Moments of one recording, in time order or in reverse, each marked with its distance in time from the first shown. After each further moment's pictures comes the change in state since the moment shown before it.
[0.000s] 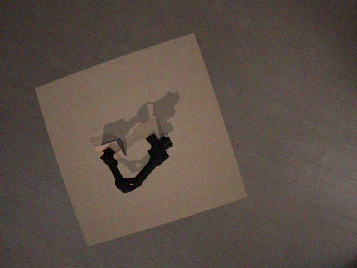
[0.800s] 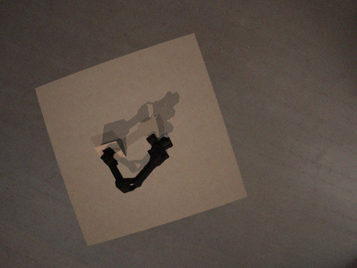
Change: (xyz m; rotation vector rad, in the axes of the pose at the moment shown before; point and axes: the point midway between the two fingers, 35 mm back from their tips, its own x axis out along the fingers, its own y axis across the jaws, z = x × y) arm 0.001 0.000 0.000 0.006 -0.001 0.000
